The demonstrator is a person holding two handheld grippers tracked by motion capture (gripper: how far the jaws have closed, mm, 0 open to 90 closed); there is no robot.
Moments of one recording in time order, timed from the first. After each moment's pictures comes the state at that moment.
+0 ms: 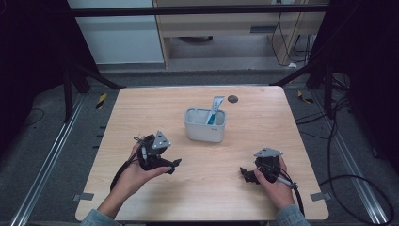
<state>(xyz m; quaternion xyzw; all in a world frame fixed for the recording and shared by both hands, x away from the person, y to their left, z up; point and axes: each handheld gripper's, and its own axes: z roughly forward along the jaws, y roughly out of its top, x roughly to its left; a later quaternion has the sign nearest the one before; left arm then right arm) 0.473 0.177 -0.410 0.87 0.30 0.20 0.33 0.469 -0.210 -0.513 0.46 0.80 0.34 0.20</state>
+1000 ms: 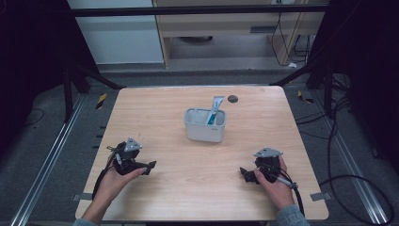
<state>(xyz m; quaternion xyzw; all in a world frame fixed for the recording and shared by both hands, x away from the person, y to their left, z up) 0.482 0.259 -0.460 0.83 0.41 0.19 0.32 0.469 -0.210 -0.513 0.46 0.80 0.34 0.20</state>
